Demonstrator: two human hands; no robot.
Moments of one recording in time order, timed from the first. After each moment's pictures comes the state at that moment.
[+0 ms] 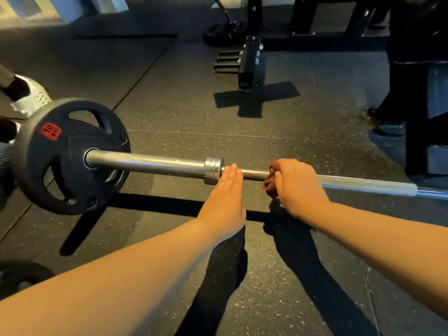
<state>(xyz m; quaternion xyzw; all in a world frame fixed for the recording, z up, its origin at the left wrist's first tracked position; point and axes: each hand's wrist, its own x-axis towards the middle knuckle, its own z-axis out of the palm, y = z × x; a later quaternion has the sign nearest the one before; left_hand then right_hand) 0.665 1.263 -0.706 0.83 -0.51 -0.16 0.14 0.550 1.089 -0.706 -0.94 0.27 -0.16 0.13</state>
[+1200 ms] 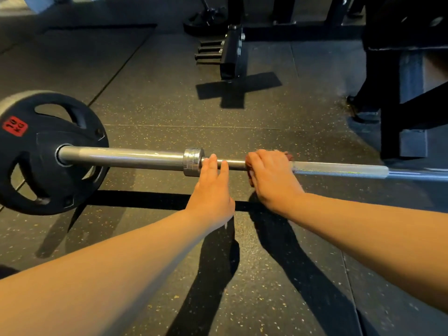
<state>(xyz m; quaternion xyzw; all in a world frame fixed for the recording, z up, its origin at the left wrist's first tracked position) 0.643 1.251 -0.696 0.86 -0.46 -0.19 0.12 0.540 1.099 -0.718 -0.96 0.22 -0.15 0.02</state>
